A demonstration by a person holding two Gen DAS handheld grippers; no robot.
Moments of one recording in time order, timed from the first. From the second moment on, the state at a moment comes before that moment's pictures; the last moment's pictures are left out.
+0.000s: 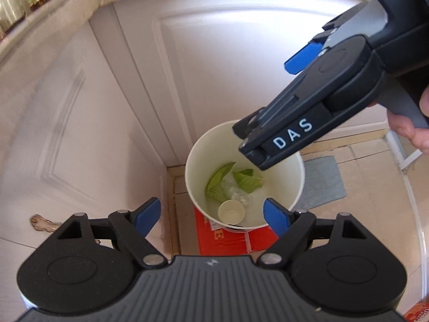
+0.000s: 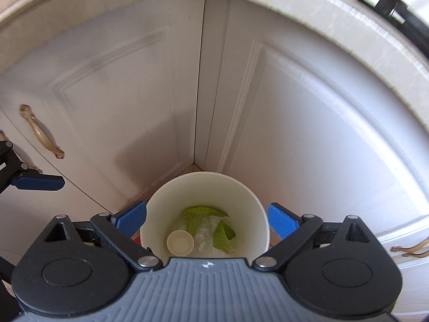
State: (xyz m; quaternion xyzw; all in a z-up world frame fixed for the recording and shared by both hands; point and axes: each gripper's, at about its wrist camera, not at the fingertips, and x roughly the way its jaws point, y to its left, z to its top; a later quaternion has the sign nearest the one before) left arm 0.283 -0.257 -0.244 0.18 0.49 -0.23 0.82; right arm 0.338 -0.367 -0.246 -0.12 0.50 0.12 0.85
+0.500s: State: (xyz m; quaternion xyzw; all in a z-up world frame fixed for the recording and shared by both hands) left arm 0.263 -0.221 -0.127 0.13 0.45 -0.23 0.85; right arm 0.299 -0.347 -0.116 -0.15 0.40 0.16 0.89
